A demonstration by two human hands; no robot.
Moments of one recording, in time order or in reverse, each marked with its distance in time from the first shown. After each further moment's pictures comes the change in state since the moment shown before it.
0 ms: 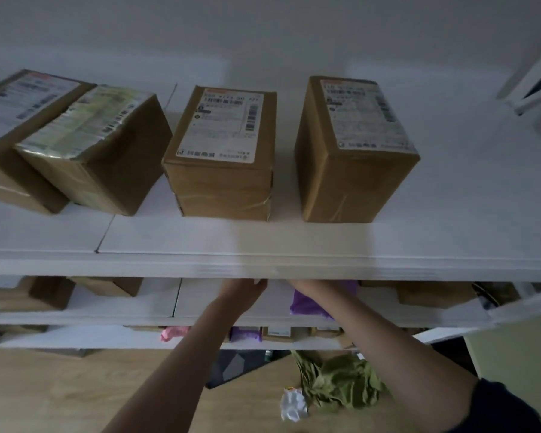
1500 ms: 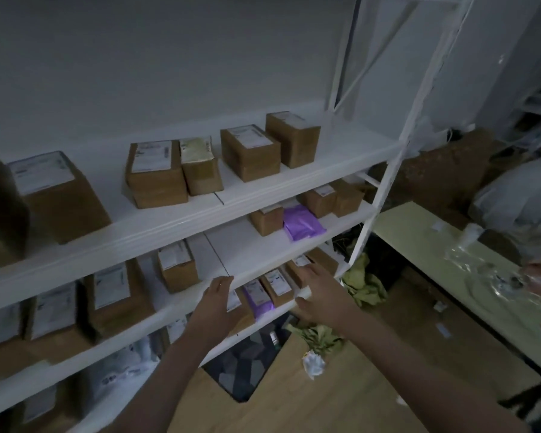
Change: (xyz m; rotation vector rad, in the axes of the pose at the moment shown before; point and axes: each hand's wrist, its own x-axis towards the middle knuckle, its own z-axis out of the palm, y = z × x) left_hand -0.264 -0.133 -0.205 0.223 -0.155 0.472; right_hand -0.313 -0.217 0.187 0.077 0.761 0.066
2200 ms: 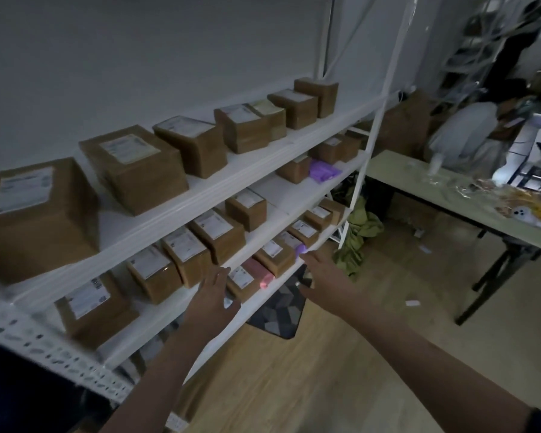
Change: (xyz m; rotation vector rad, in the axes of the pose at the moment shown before) left_hand -0.237 -0.246 -0.177 0.075 -0.104 0.214; right_hand -0.152 -0.357 0.146 0.009 0.104 0.249
